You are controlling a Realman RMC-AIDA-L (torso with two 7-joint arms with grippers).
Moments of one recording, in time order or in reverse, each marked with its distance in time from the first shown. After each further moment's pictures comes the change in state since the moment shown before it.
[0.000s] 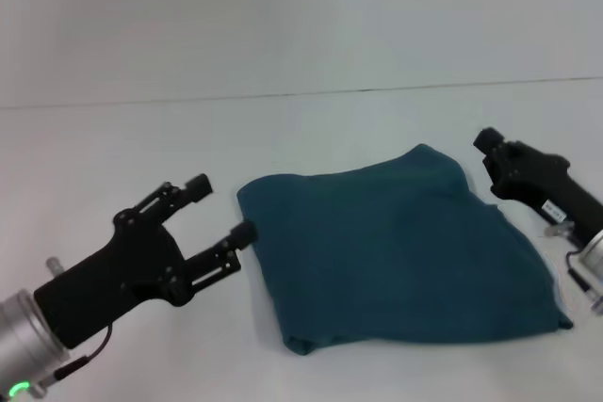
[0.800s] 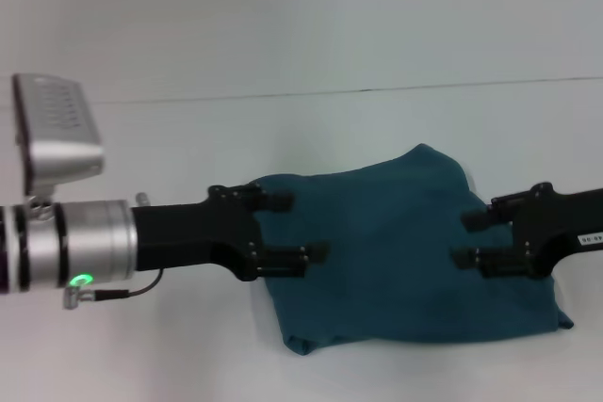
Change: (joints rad) left arm -0.256 -0.002 -0.059 0.295 0.641 -0.090 -0.589; right arm -0.016 0.006 -0.104 -1.032 -1.082 -0.396 0.876
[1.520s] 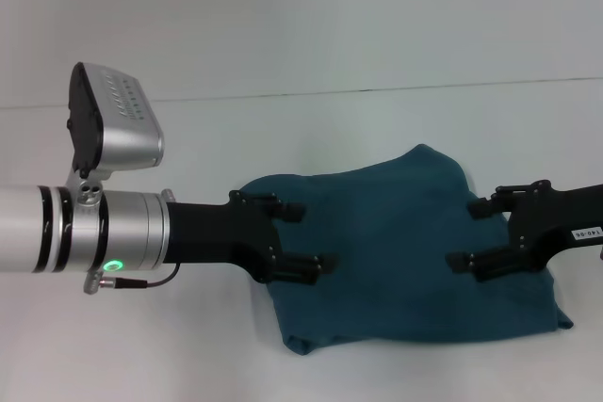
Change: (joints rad) left arm -0.089 -0.001 0.031 -0.034 0.127 -0.060 -0.063; right arm 0.009 0.008 -0.001 0.000 -0.019 0.036 0.035
